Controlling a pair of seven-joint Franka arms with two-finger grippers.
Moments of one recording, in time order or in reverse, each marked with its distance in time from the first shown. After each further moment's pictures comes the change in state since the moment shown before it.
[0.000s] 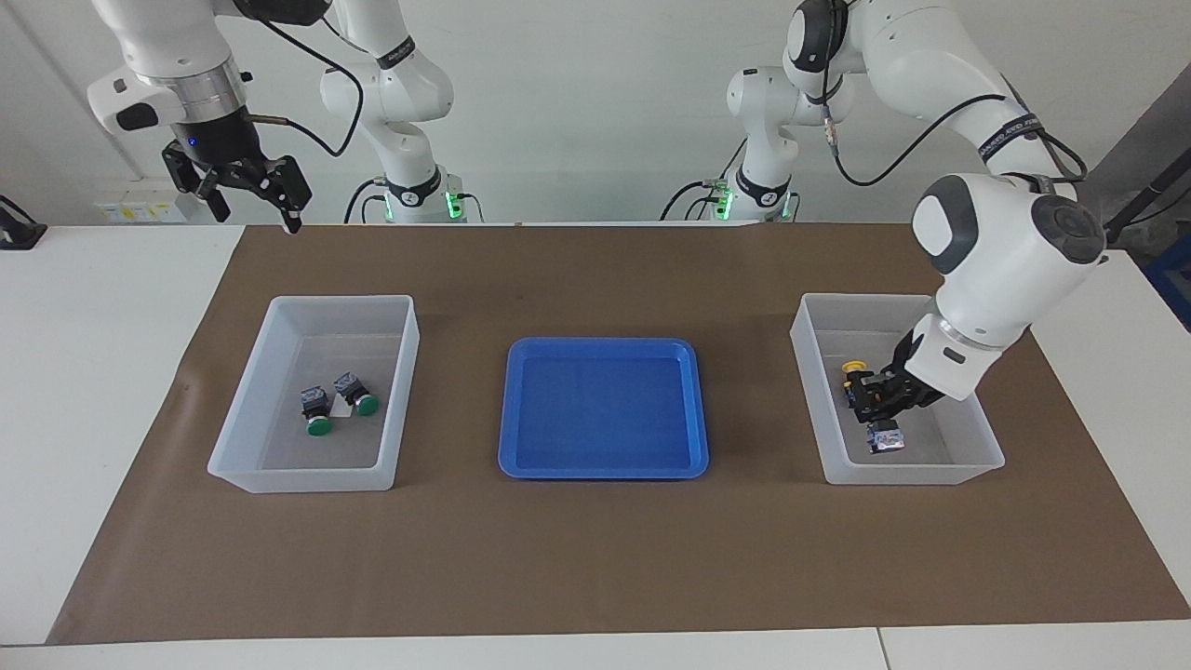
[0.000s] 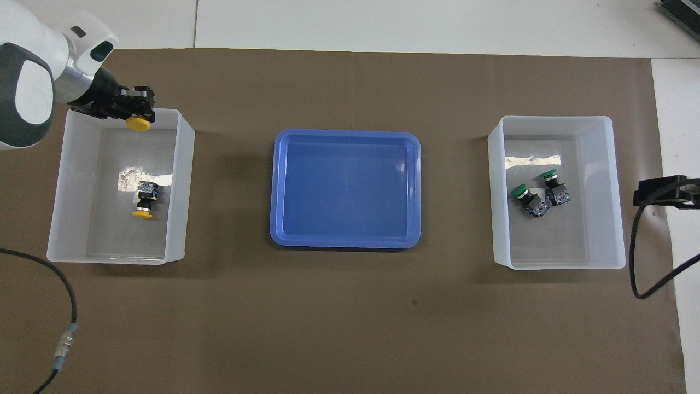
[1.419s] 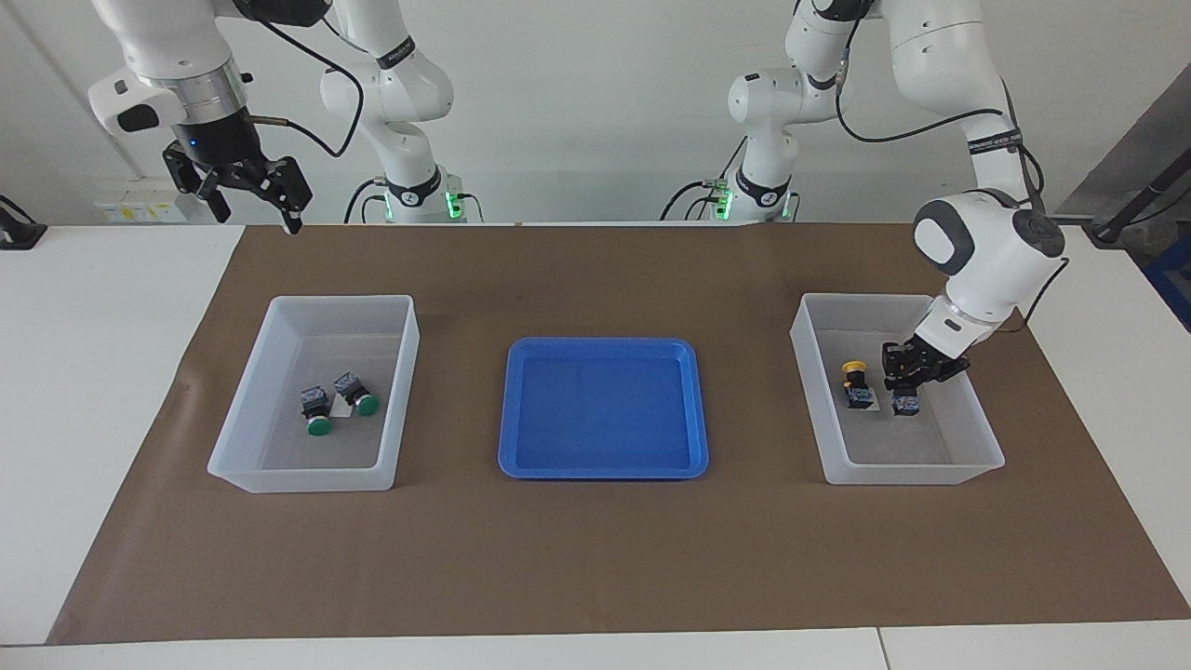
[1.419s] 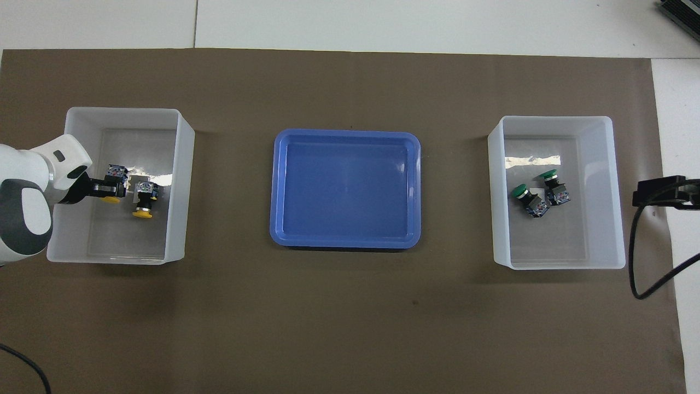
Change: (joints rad) left arm 0.139 -0.237 0.002 -0.732 0.002 0.567 0.326; right arm 0.000 0.000 0.000 -0.003 0.000 0.000 0.000
